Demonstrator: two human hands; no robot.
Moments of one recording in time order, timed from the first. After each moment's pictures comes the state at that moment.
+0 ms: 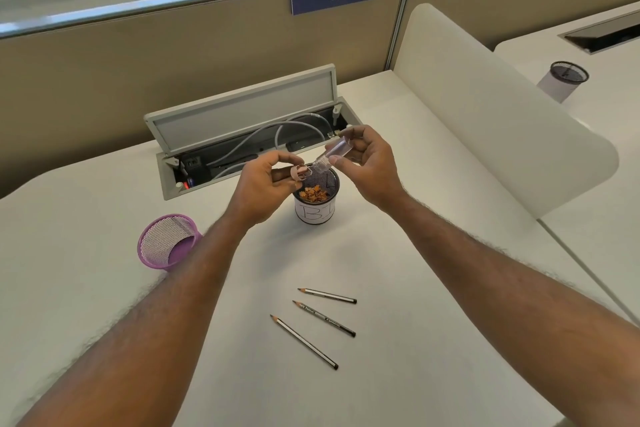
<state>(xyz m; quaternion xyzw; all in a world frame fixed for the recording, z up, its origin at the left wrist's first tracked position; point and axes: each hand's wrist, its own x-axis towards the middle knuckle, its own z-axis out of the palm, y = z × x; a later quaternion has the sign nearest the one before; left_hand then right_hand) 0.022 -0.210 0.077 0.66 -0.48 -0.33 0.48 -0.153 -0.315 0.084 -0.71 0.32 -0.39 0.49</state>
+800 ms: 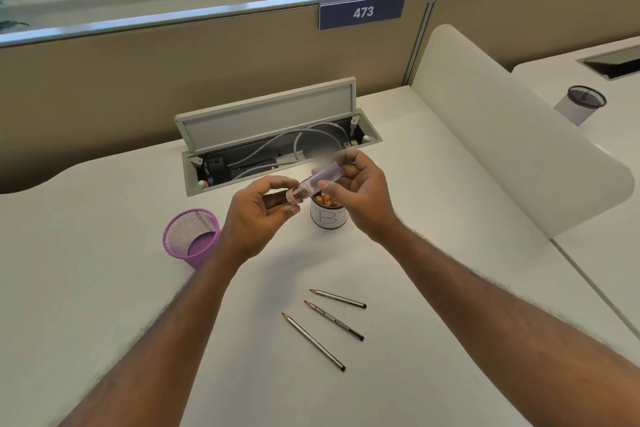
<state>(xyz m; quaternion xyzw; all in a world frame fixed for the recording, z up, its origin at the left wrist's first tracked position) 0.025 -0.142 0.080 0.63 -0.50 -0.26 0.53 -0.137 -0.254 0.104 -0.67 0.25 -0.37 0.60</state>
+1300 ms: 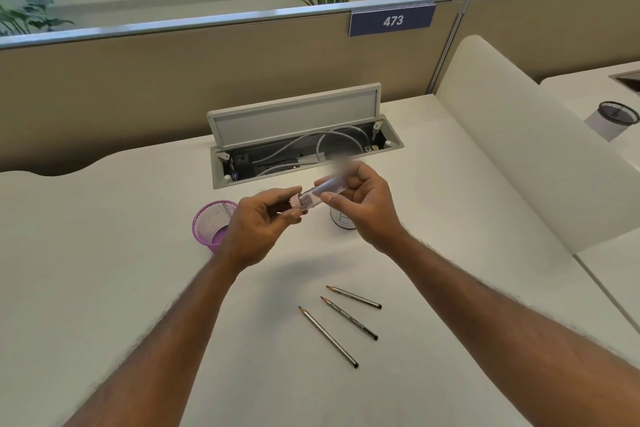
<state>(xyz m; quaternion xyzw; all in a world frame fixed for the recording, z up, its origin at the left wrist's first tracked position) 0.037 -0.104 0.085 0.65 -0.50 -0.24 0.53 -0.123 -0.227 0.108 -0.68 0.20 -0.35 0.61</state>
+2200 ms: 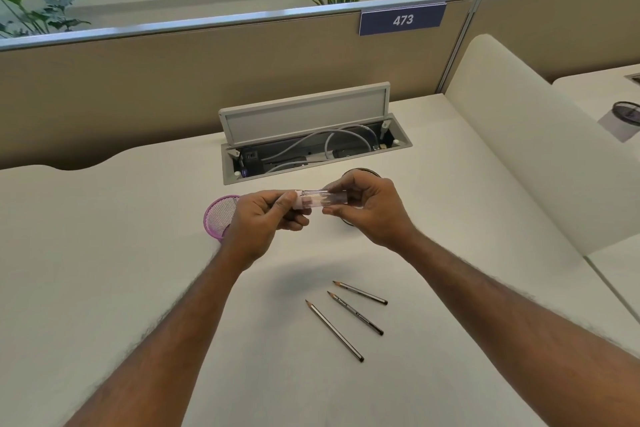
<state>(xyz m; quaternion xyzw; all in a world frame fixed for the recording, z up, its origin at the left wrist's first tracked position) 0.031 -0.090 0.097 0.63 -0.38 -0.34 0.58 -0.130 -0.228 0.107 -0.79 0.17 -0.30 0.50</state>
